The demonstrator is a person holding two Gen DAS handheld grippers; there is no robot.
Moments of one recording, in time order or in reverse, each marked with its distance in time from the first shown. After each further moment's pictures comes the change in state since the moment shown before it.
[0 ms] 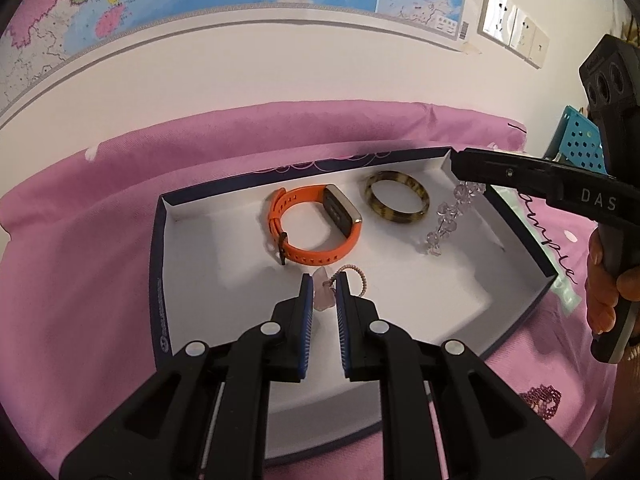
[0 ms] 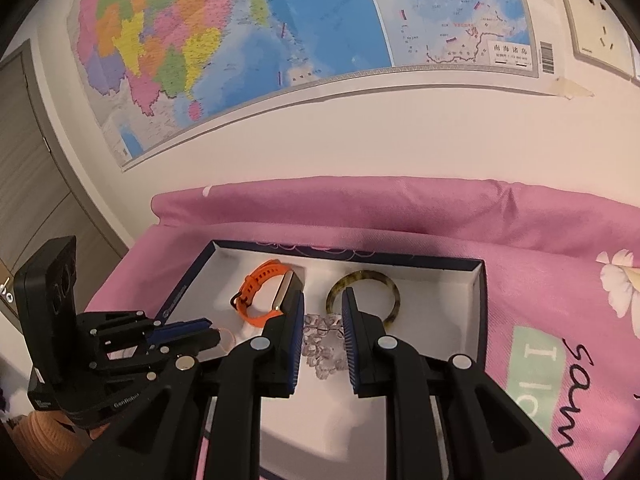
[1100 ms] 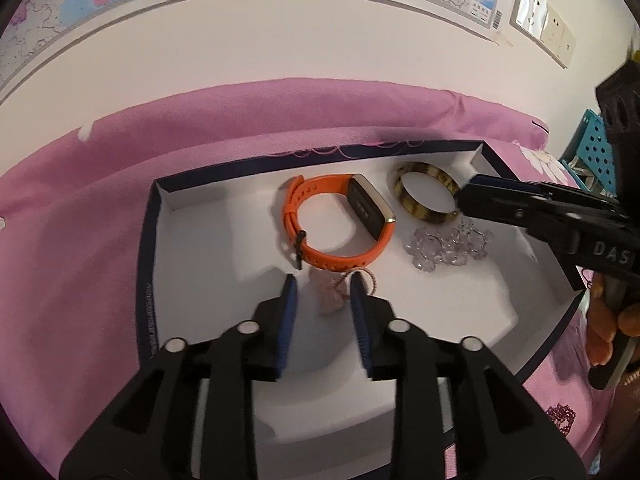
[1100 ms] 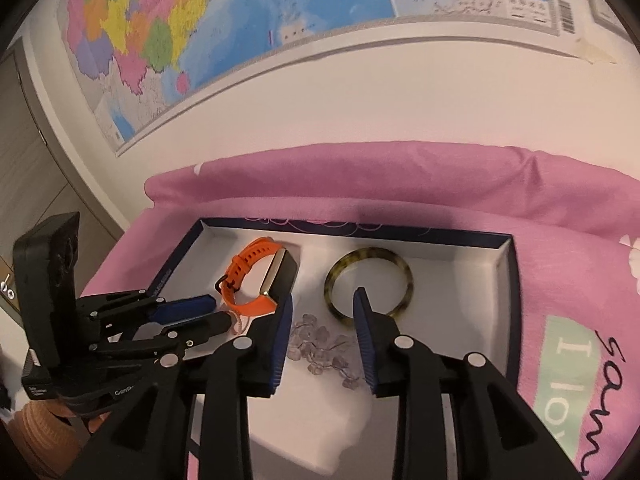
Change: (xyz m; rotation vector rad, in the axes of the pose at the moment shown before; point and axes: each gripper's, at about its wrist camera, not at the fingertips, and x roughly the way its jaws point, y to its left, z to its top) left arm 0.024 0.011 0.005 -0.052 0.046 0.034; right arm 0.029 -0.003 -0.012 0.009 0.069 0.010
